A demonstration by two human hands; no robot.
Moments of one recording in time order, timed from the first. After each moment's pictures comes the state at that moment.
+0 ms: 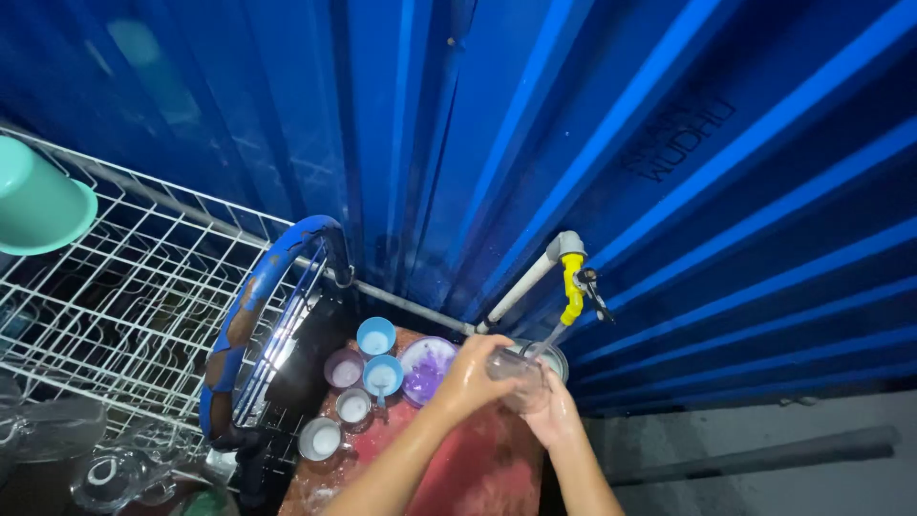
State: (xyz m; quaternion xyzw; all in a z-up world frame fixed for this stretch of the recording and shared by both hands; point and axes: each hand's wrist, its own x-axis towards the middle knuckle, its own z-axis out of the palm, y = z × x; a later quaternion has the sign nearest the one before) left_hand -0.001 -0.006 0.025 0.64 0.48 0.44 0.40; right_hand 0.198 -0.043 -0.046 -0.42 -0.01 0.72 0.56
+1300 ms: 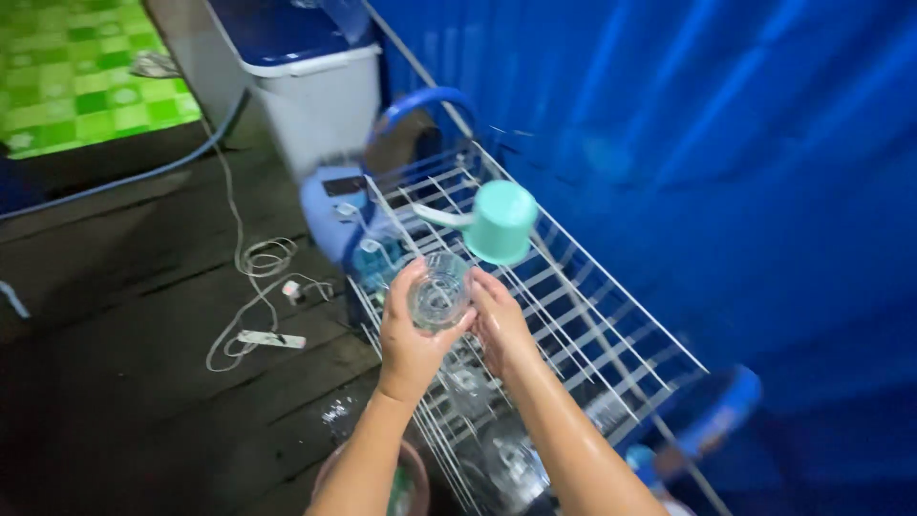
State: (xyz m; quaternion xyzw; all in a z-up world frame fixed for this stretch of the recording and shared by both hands) left_hand -0.530 -0.136 0.266 0.46 0.61 0.64 -0.12; right_hand -0.463 -0.006 0.217 -0.27 -0.41 0.83 0.28
